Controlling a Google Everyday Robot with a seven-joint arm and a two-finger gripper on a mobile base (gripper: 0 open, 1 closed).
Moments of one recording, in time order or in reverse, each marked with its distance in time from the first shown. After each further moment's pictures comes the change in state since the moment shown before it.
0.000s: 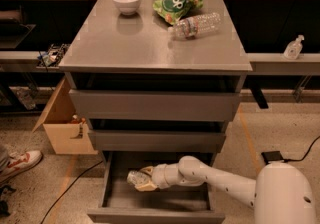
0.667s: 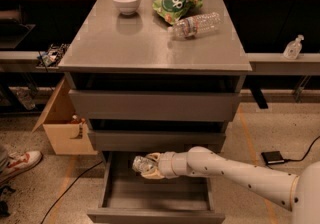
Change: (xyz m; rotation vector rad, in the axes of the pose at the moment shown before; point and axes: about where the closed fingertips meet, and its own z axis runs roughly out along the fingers) arm -0.080 -0.008 -0.086 0.137 0.050 -0.161
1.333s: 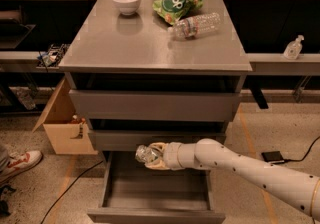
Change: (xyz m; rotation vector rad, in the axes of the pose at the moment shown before) arm -0.048 -0.022 -0.057 0.068 -0.013 -0.100
